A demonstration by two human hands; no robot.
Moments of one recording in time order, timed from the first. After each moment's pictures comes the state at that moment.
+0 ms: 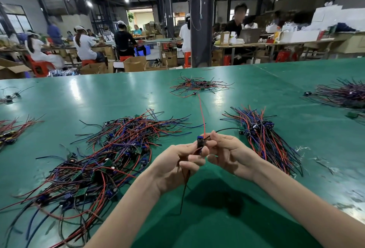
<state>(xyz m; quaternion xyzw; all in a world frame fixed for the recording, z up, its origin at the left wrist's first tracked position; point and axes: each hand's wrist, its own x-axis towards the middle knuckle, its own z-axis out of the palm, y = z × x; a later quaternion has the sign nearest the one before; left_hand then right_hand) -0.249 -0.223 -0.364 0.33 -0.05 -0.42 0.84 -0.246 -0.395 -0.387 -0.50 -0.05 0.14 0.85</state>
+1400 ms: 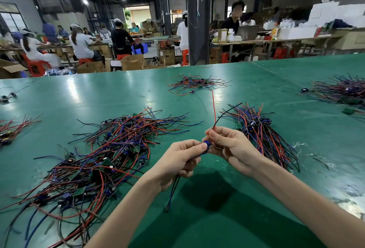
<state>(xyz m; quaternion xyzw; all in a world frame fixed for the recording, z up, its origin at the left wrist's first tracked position) -0.250 -0.228 -0.376 0.66 -0.16 -0.25 0.69 -0.250 -0.396 -0.384 -0.53 -0.03 0.03 0.85</state>
